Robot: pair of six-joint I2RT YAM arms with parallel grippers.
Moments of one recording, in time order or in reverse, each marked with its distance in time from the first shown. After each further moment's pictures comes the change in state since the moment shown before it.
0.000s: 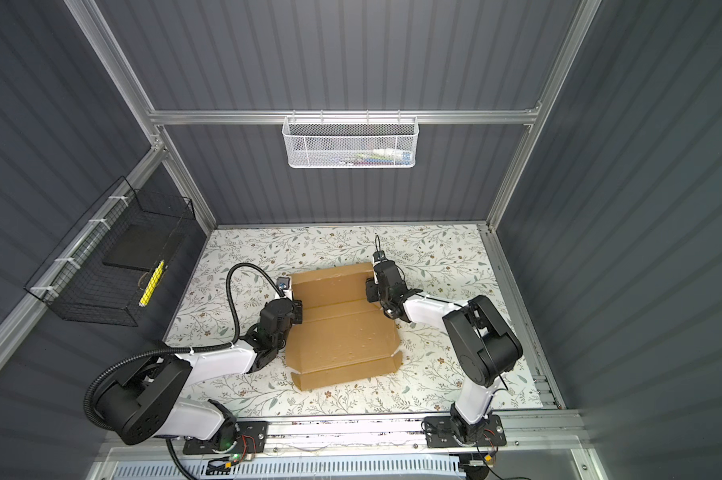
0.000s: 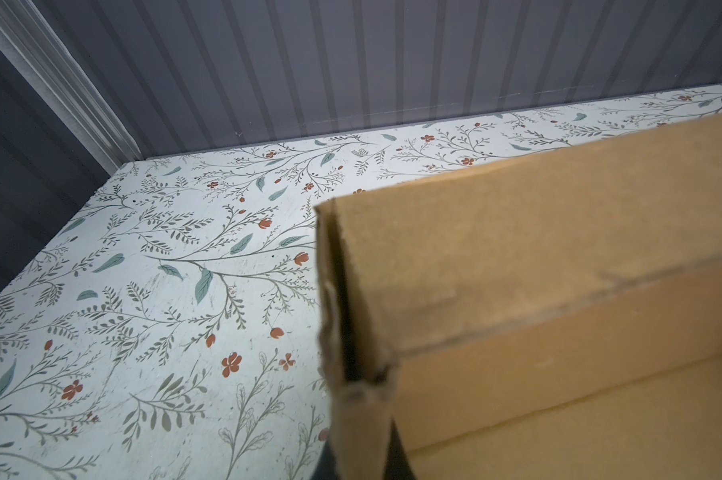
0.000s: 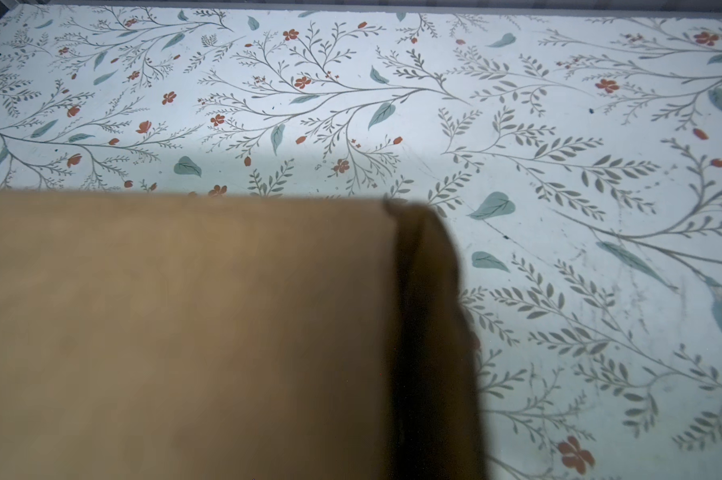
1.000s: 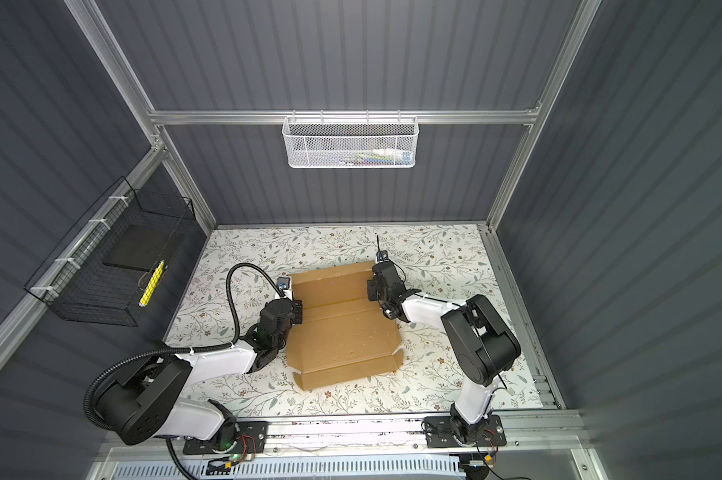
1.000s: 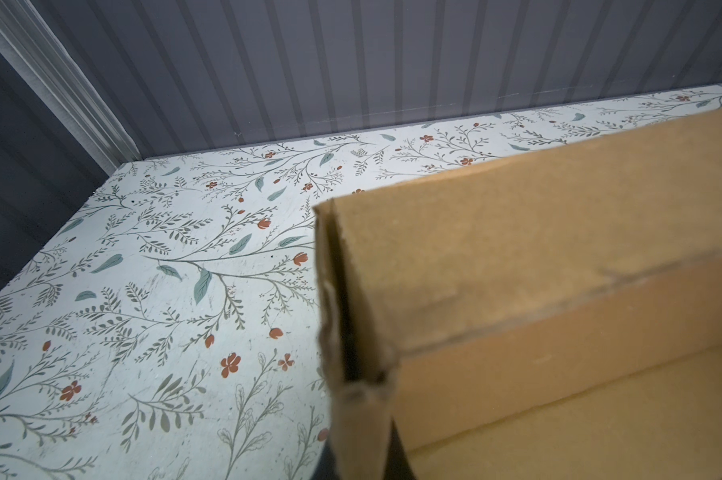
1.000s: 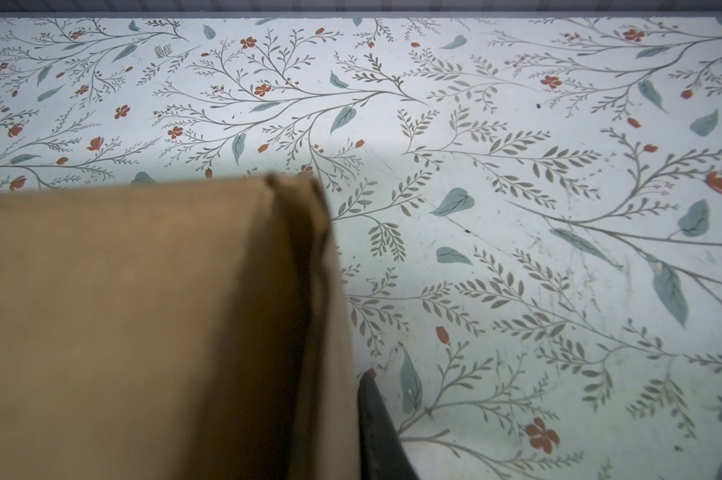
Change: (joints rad) left arm 0.000 0.000 0.000 0.000 0.000 0.000; right arm 0.007 0.008 0.007 -0.013 0.092 0.037
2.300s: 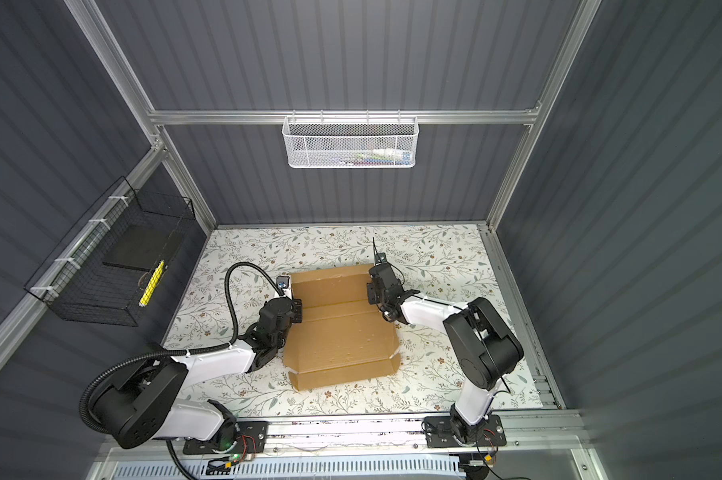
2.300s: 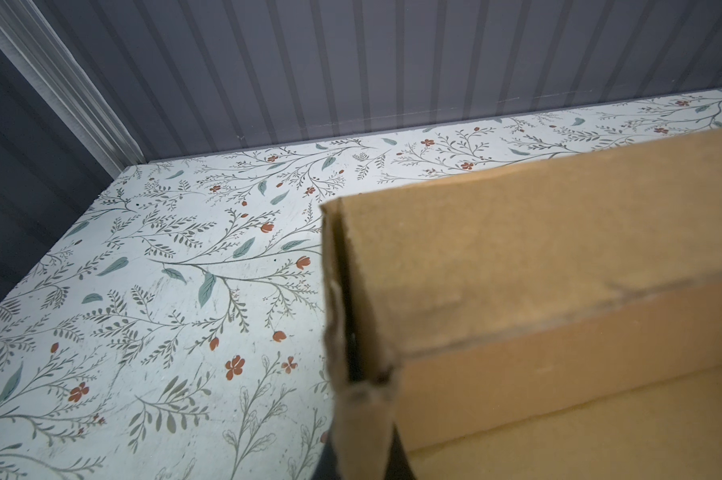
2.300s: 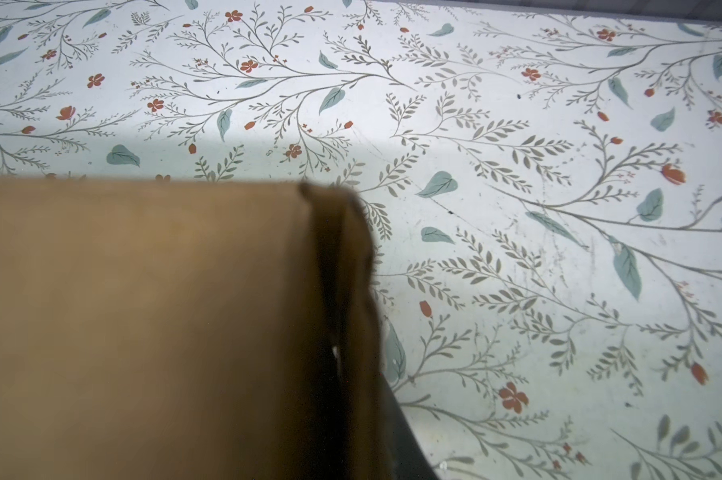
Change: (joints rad) left arm 0.000 -0.025 0.011 -0.030 -0.005 0.000; right arm 0.034 -0.035 -0.005 -0.076 0.066 -0.015
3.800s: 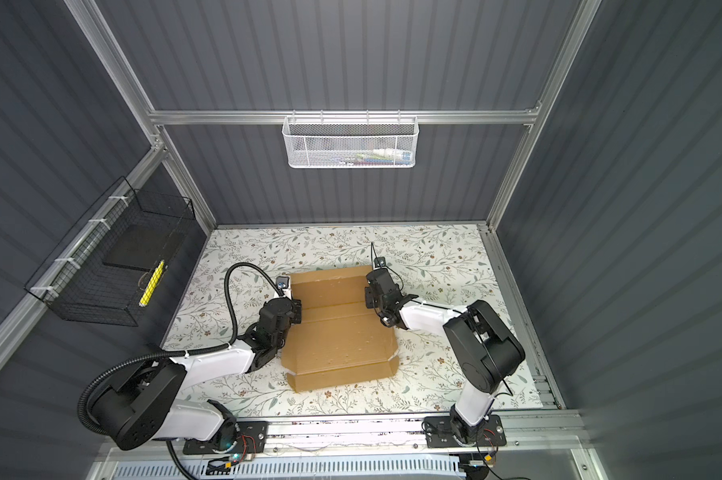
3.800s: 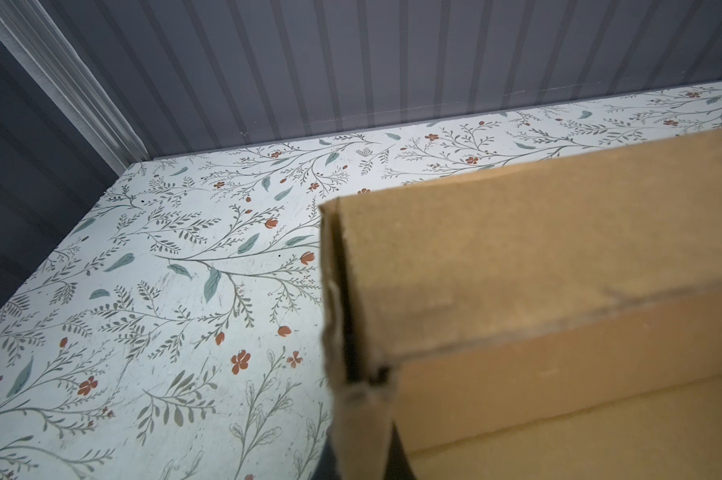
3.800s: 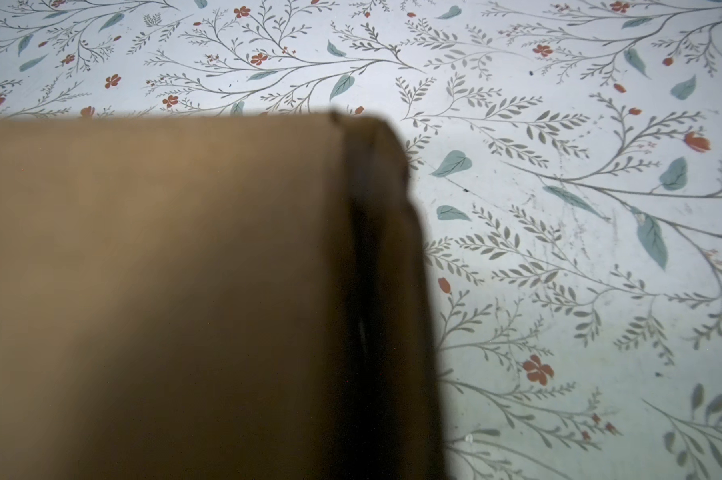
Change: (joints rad) left arm 0.000 -0.005 0.000 -0.024 -0.008 0.000; right arm 0.034 -0.026 -0.036 0.006 0.010 0.064
